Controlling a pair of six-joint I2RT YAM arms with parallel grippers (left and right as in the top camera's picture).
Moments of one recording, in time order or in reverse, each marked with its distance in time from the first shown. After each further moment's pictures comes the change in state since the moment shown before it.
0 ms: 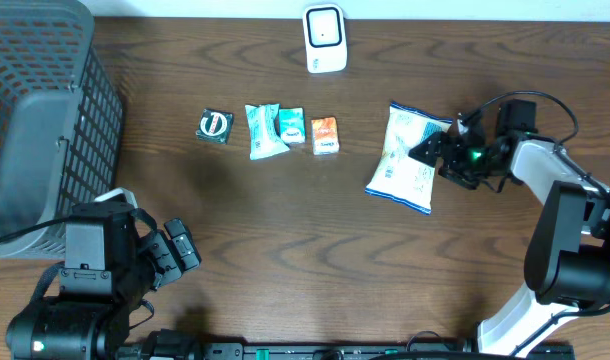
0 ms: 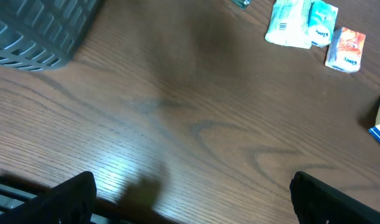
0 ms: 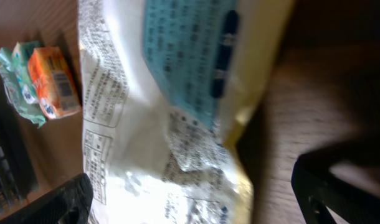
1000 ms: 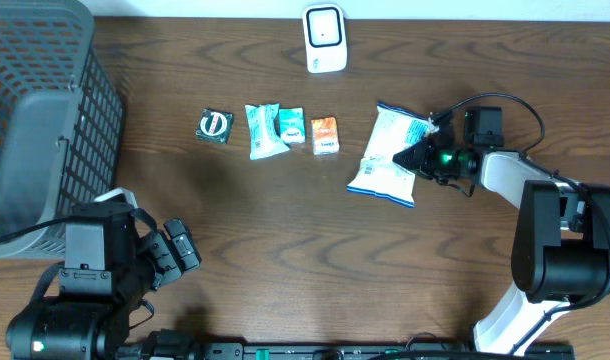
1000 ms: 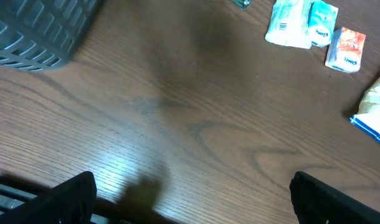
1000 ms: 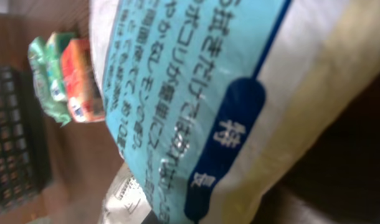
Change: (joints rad) left arm 0.000 0.000 0.000 0.000 0.000 0.000; right arm 0.130 0.009 -0.116 0.322 -0.081 0.157
